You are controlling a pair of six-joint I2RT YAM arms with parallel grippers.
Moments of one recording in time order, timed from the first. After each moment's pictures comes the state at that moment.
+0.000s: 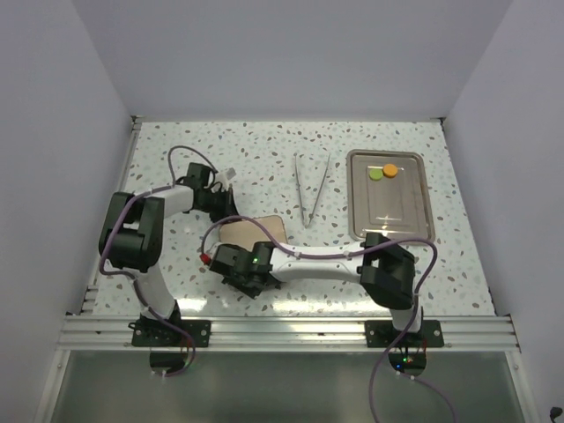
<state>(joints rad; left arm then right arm) -0.17 1.84 1.00 -0.32 0.65 -0.18 1.33 1.96 1.50 -0.74 0.19 0.23</state>
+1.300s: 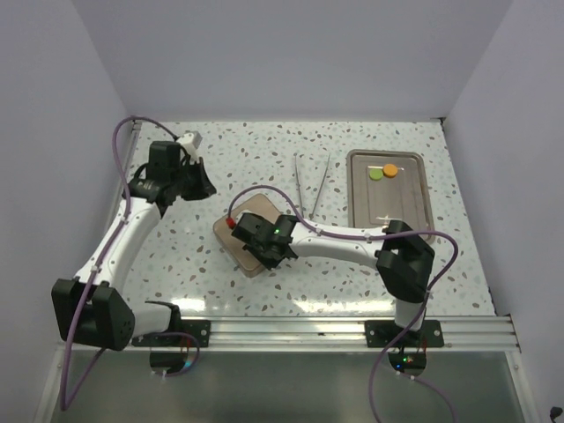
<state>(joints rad) -0.15 1.29 1.13 -0.58 0.24 -0.28 1.15 1.86 1.42 -0.75 0.25 0.25</state>
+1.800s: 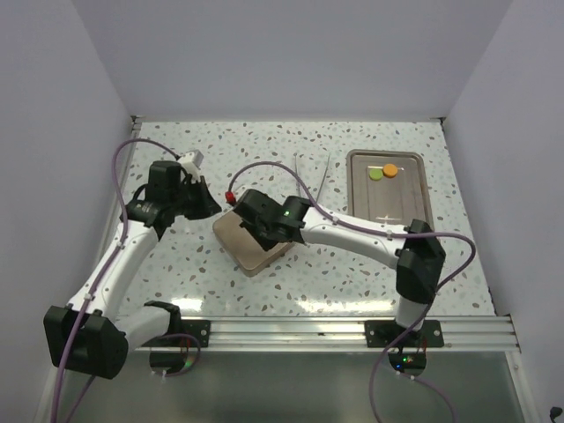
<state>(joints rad) -0.19 1.13 0.93 -0.57 0.30 -0.35 1.10 1.84 1.56 -0.78 0.25 0.25</state>
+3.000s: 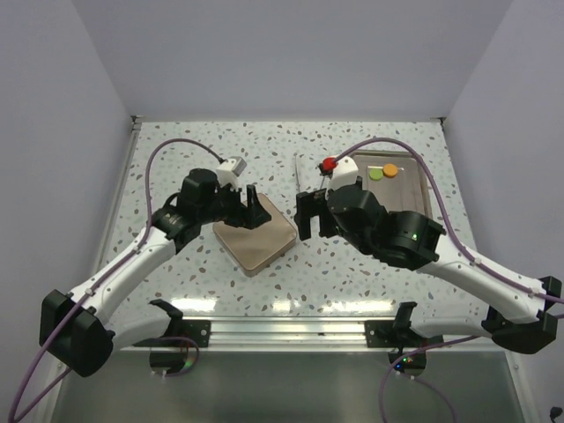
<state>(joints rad) -0.50 1.12 0.87 -0.30 0.34 -0.42 1.10 1.13 1.36 -0.81 0.52 0.49</state>
